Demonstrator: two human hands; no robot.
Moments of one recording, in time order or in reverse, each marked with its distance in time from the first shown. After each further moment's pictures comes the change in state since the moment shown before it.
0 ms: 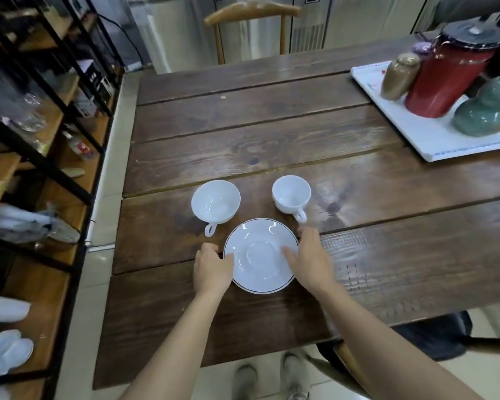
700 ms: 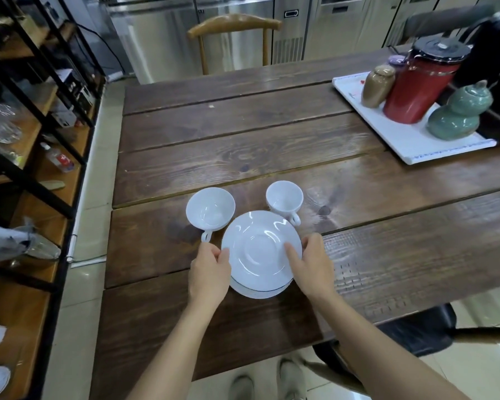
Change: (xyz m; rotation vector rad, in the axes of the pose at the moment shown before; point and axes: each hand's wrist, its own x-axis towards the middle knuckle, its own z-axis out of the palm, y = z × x) left_hand -0.021 0.017 -0.026 -0.029 -0.025 0.231; right_hand -0.016 -0.006 -0.007 0.194 0.216 0.027
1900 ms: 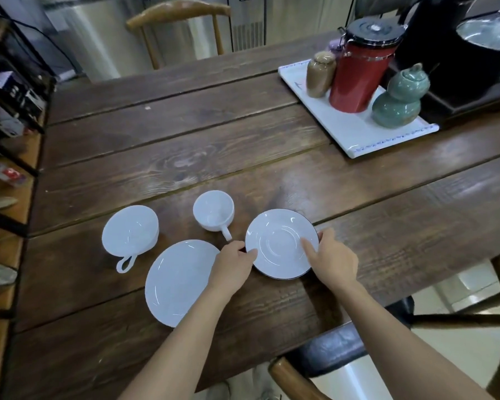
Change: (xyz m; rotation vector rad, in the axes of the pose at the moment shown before) left_hand 0.003 0.087 0.139 0.007 -0.453 -0.033; right_hand 0.074 0.120 -0.100 -0.414 0.045 0.160
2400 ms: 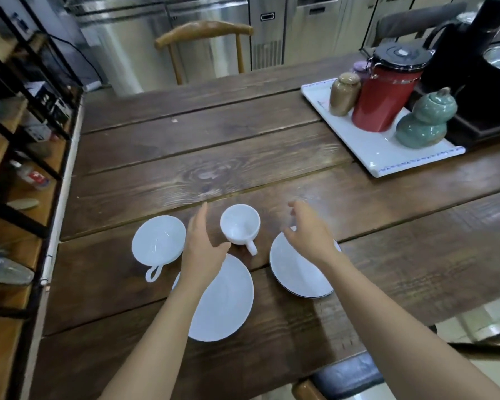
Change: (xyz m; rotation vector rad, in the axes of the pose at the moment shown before) left_hand 0.016 -0.013 -0.089 -0.022 0.381 0.285; right_hand 0.029 -0.109 -0.023 0.215 -0.120 -0.371
